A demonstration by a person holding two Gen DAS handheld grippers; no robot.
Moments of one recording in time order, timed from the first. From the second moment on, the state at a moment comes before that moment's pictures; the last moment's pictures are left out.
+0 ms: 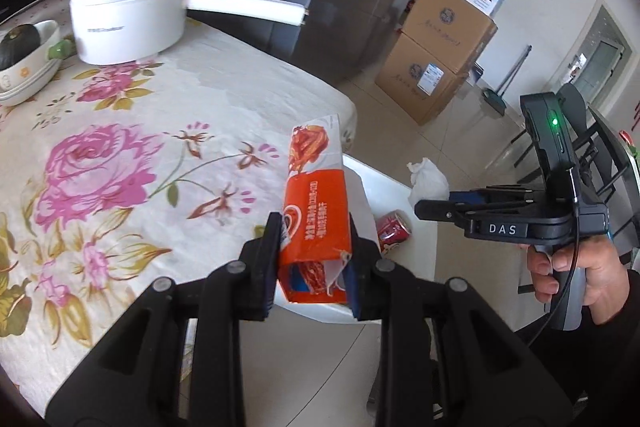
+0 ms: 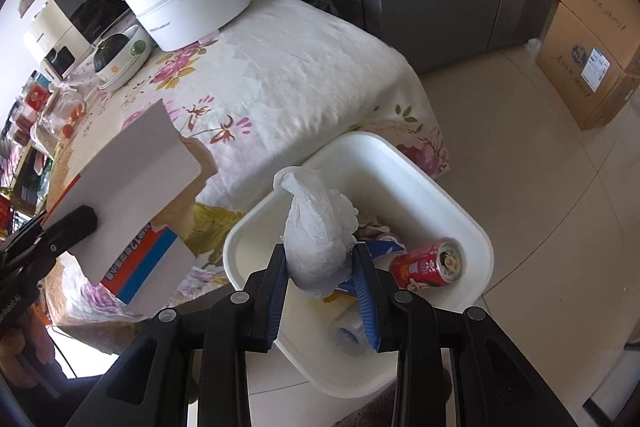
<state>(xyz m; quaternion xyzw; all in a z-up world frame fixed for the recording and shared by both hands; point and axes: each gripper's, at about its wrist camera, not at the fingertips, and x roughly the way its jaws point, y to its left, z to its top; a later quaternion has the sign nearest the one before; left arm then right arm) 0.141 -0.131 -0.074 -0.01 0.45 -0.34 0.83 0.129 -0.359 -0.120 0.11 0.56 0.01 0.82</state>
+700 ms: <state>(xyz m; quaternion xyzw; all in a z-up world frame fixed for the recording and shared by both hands) 0.137 -0.191 -0.103 0.08 0.45 -0.31 0.83 0.116 -0.403 -0.139 0.12 0.59 -0.02 0.80</state>
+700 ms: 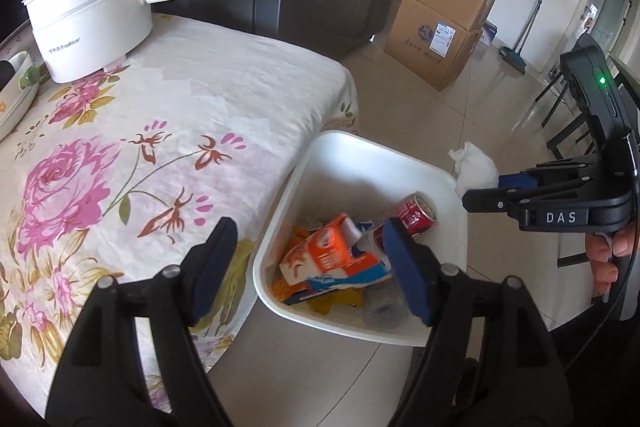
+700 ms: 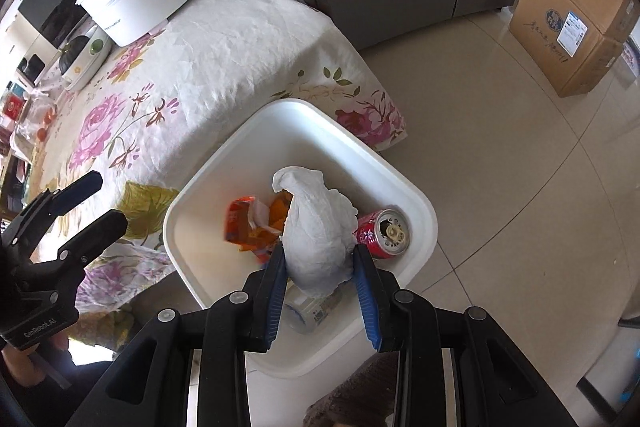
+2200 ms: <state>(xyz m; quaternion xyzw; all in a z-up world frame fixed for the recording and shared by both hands) 0.033 -0.035 -0.009 -0.01 0.32 -0.01 0.95 0.040 -0.240 0.007 -0.04 0.31 0.00 0.95</state>
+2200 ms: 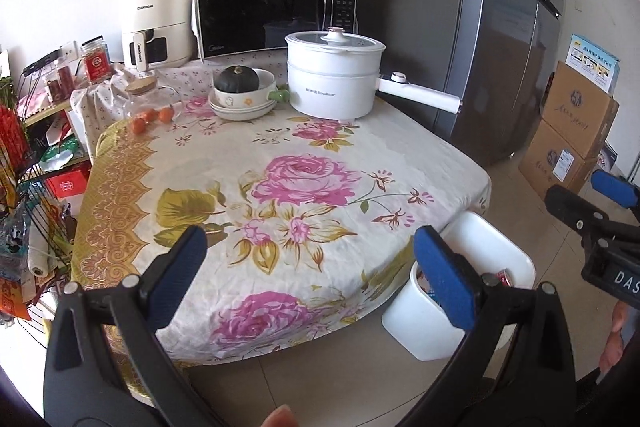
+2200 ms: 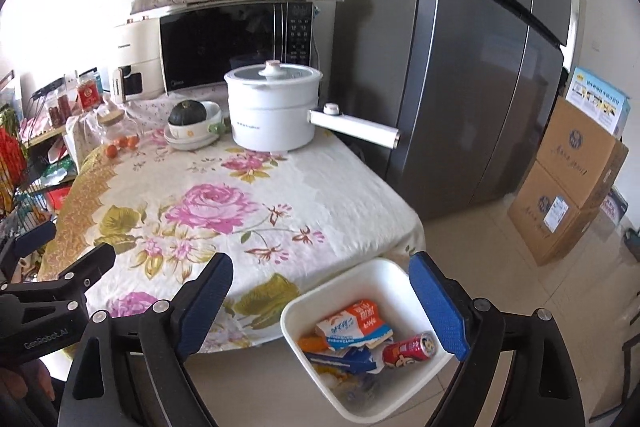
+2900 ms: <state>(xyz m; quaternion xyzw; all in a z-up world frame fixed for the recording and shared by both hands) 0.023 -0.026 0.001 0.01 0.29 -0.01 0.96 0.030 -0.228 0.015 -0.04 0.26 0.00 0.96</state>
